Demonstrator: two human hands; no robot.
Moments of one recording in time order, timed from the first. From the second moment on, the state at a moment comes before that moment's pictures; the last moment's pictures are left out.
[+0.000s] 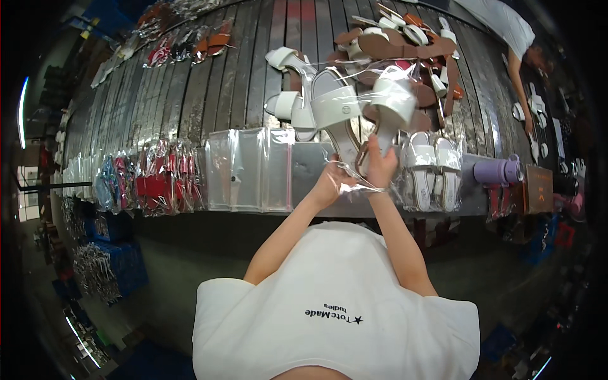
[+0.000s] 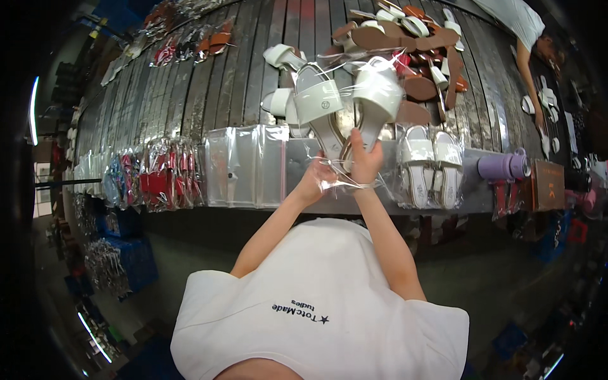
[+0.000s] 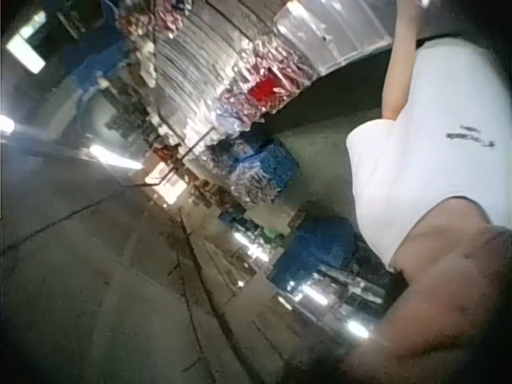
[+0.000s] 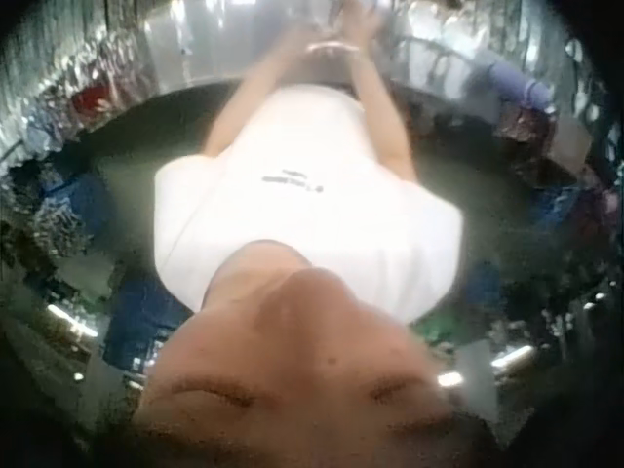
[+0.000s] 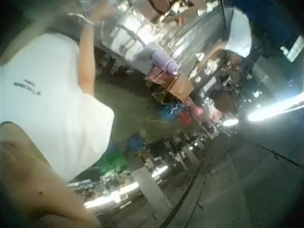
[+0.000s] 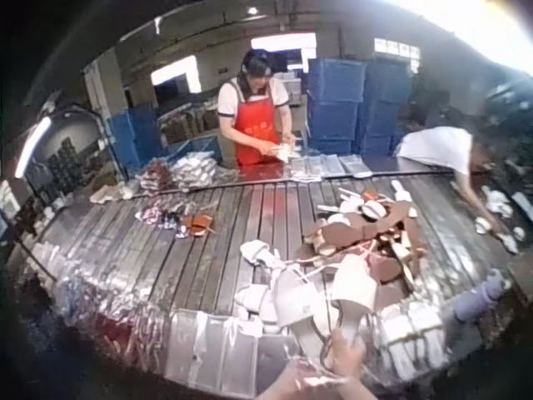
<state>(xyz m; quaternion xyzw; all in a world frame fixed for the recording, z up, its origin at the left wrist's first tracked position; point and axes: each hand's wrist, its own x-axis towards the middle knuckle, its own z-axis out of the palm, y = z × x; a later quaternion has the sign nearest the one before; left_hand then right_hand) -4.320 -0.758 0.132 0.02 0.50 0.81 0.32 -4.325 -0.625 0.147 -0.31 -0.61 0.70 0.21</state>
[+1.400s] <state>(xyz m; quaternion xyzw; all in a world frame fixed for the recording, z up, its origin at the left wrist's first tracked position) -4.341 -0.861 0.072 0.59 0.78 0.17 0.04 -4.169 -0.568 0.110 0.05 -0.98 0.17 0.09</state>
